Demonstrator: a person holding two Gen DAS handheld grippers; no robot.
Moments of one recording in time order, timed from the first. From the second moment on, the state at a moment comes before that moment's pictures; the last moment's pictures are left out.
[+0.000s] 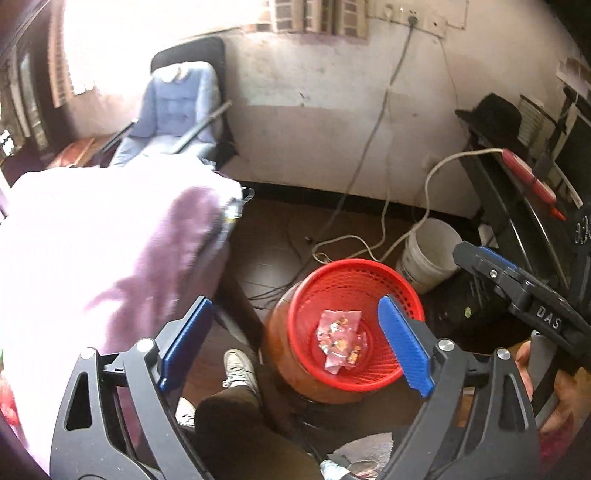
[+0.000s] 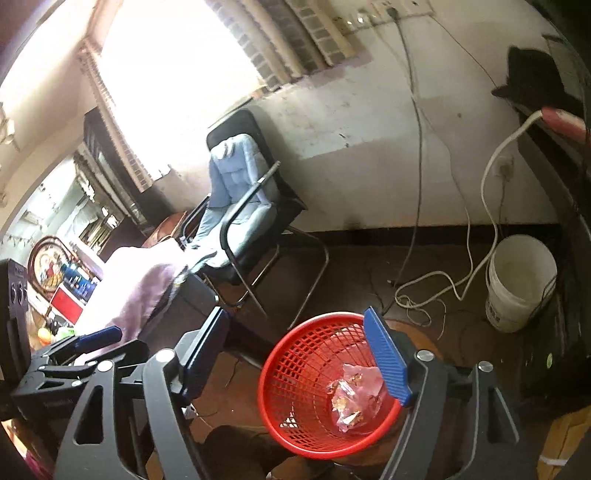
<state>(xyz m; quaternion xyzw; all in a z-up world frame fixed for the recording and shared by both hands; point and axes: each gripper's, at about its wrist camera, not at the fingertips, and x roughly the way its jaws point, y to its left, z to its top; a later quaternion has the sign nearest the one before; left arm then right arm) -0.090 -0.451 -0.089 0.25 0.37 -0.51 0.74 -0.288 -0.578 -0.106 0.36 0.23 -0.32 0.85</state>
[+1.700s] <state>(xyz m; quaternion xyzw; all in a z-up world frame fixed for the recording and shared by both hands) 0.157 0.026 -0.054 0.05 0.42 -0.13 0.90 -0.012 -0.219 0.003 0.00 0.35 0.05 0.94</state>
